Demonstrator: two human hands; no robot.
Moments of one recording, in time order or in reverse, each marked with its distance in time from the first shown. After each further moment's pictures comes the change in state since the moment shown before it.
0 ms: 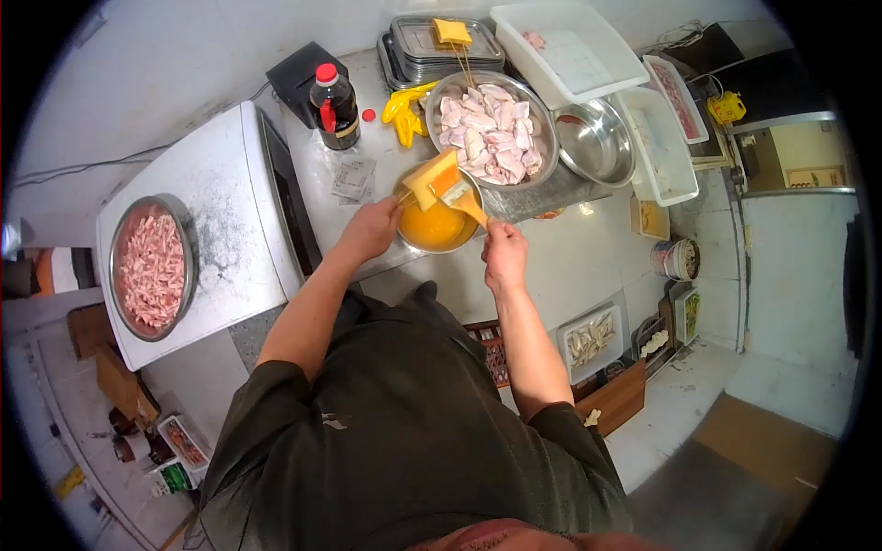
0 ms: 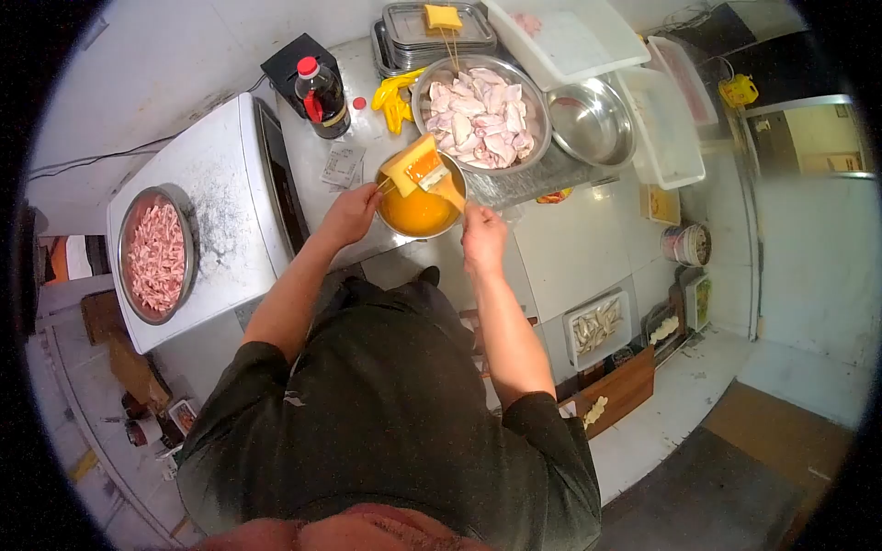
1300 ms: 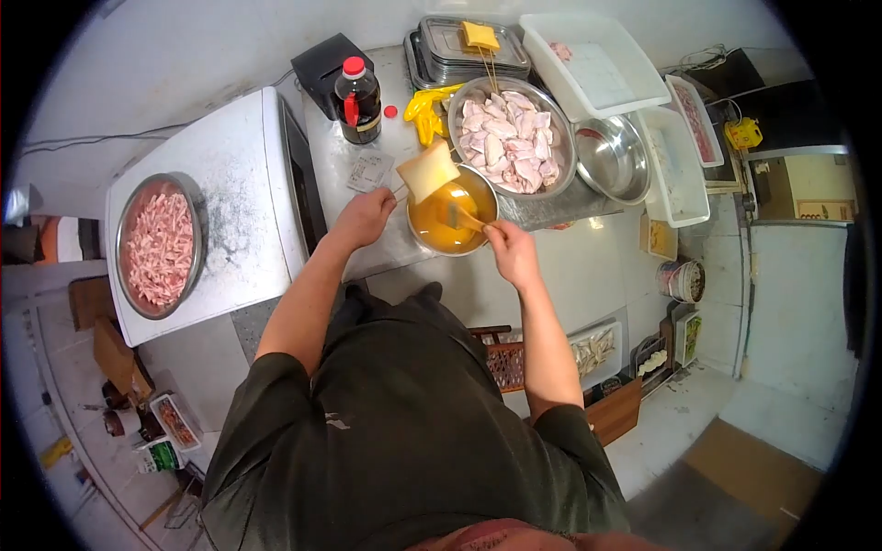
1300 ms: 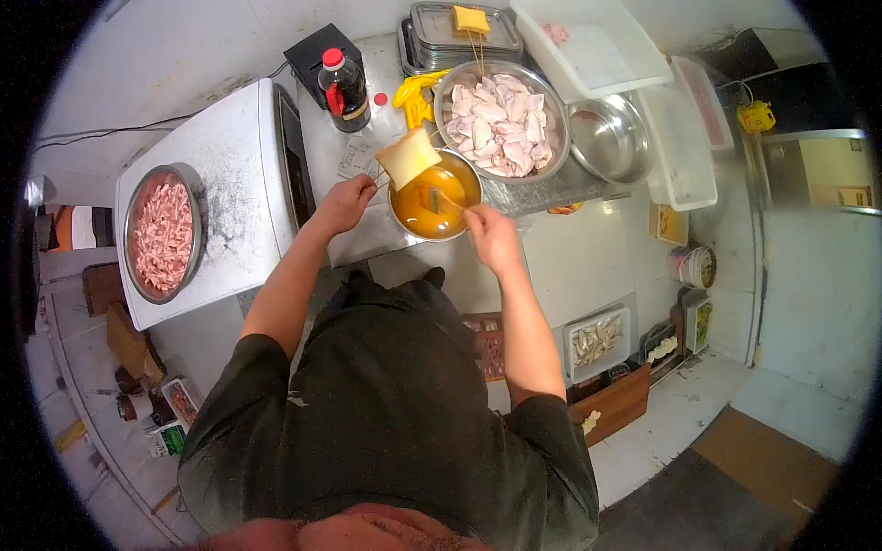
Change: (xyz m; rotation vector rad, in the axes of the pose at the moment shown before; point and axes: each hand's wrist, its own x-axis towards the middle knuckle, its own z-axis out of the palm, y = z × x) left_hand 0.003 -0.043 -0.011 -0.046 0.036 -0.053; right_hand 0.021 -0.011 -0.014 -0.891 -0.361 -0.514
